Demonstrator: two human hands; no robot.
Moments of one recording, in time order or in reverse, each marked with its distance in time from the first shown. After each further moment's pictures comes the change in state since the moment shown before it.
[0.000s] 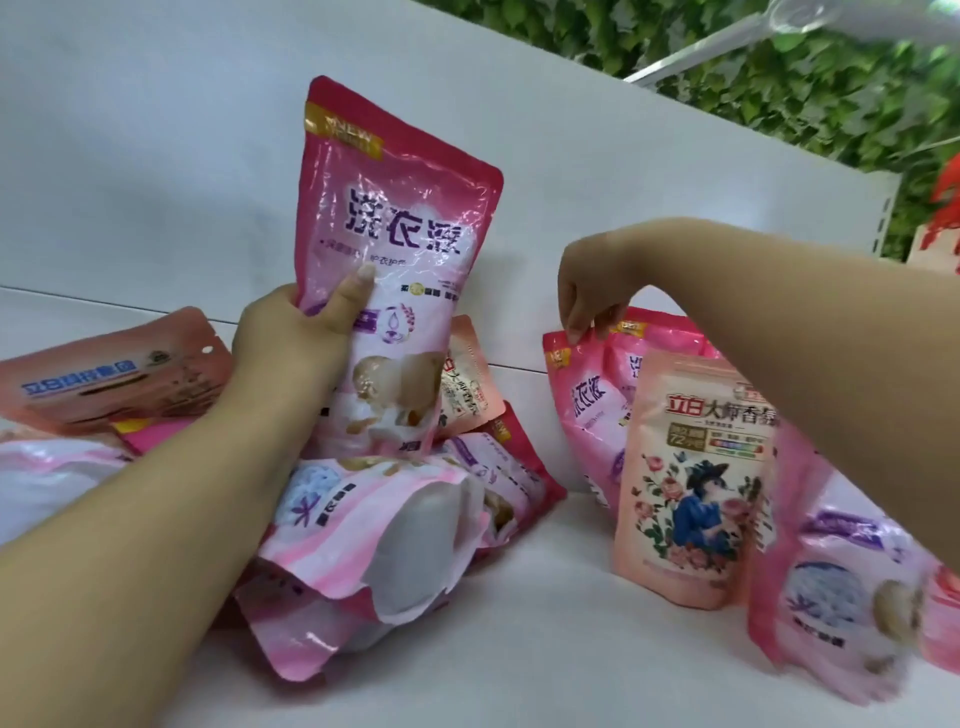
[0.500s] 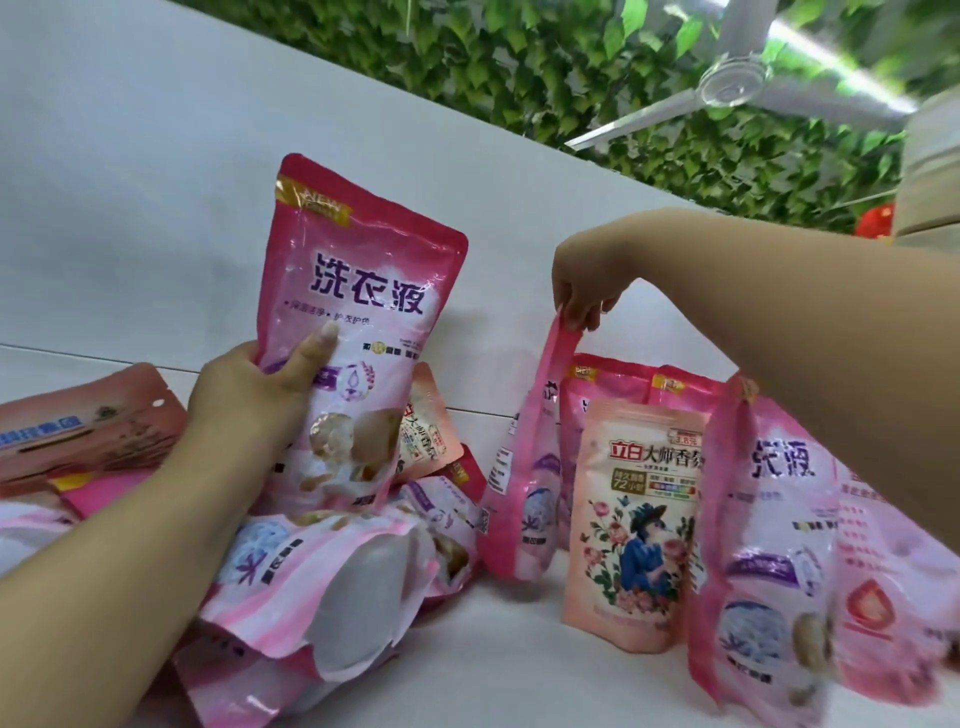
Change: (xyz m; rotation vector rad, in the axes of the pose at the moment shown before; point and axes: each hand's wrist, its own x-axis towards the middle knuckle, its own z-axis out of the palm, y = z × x) left_hand -0.005 0.006 -0.002 0.045 -0.024 -0.018; right_hand -0.028 0.018 -0.045 -0.124 0.026 0.108
